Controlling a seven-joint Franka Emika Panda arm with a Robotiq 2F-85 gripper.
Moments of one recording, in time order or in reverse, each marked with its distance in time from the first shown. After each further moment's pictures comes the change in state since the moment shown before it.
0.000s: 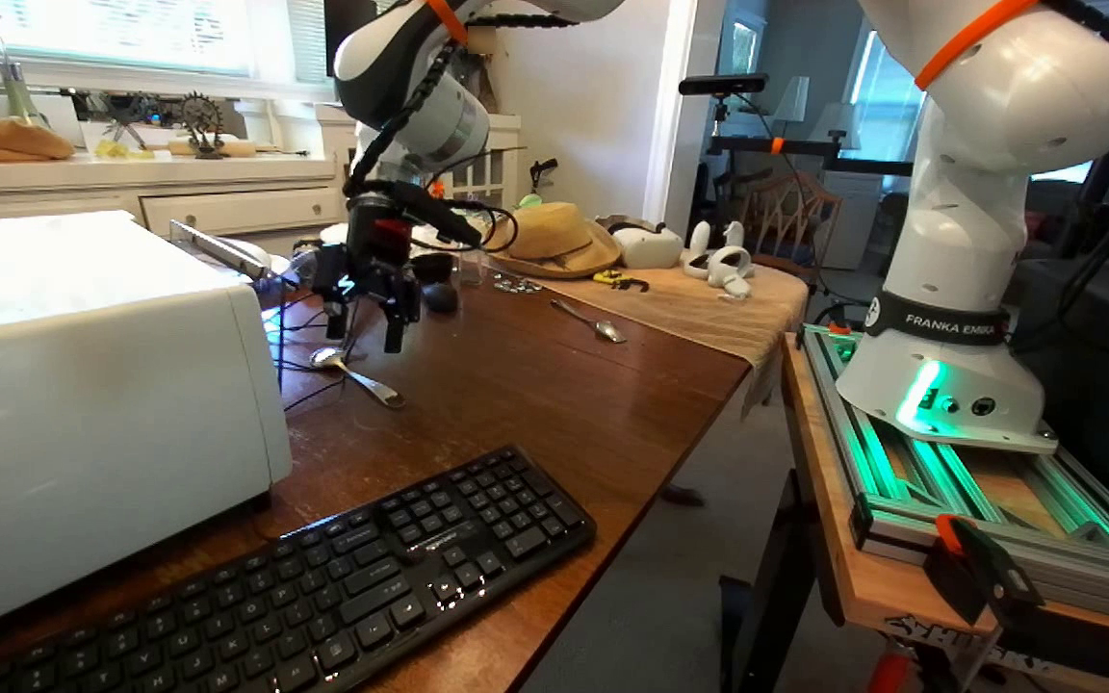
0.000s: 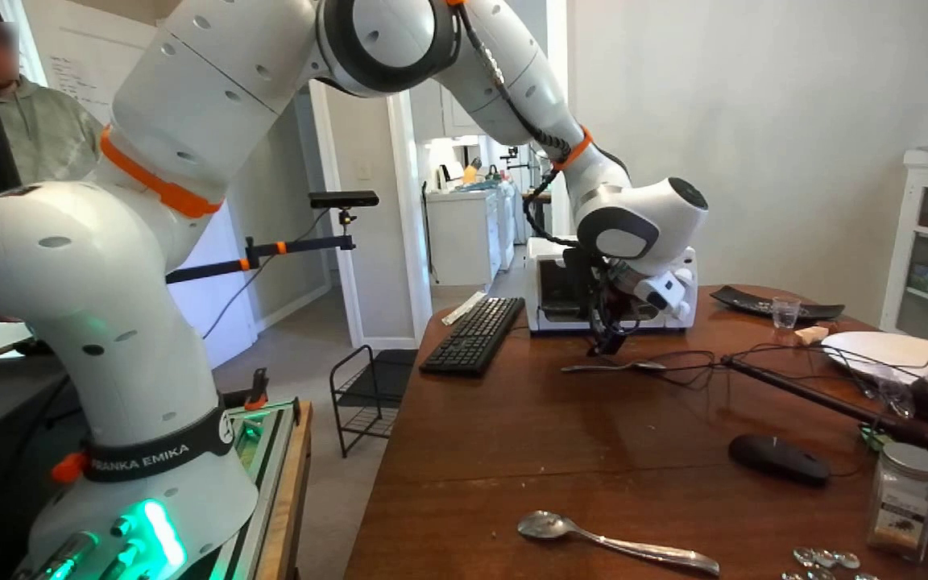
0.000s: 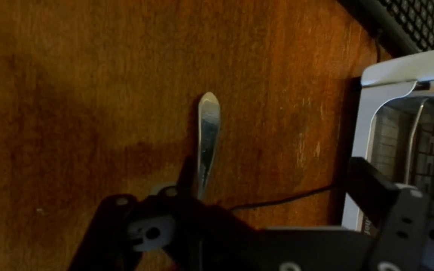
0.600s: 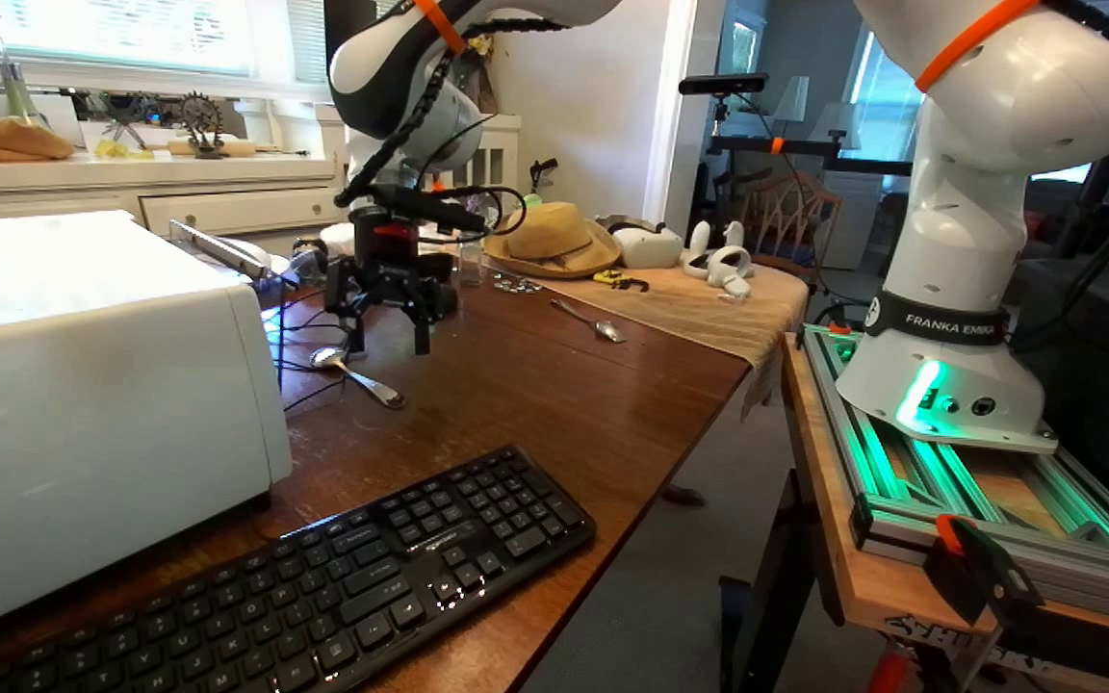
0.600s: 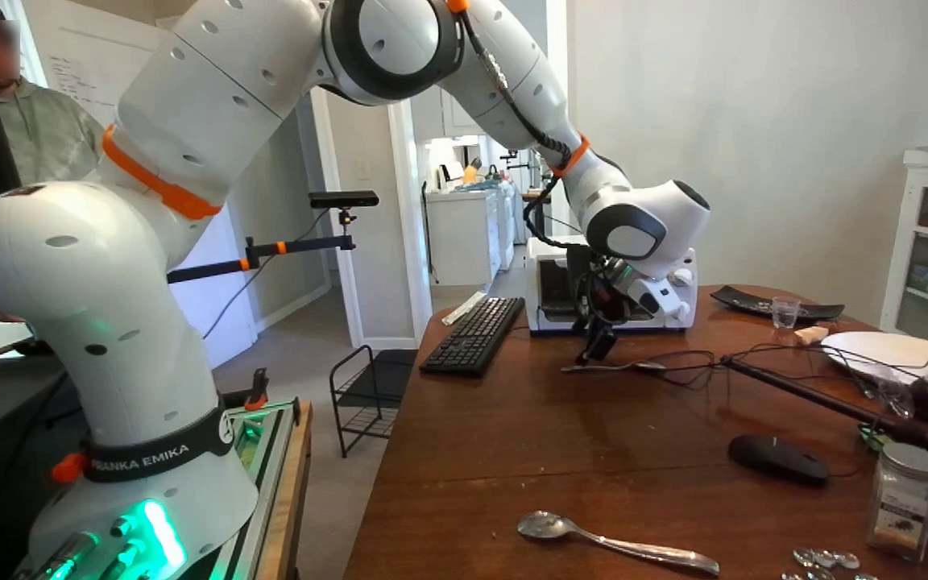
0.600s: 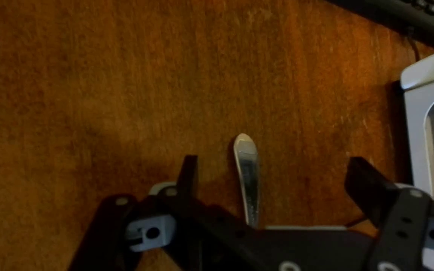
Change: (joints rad) arm 0.028 0.028 -0.041 0.051 -0.119 -0.128 0.315
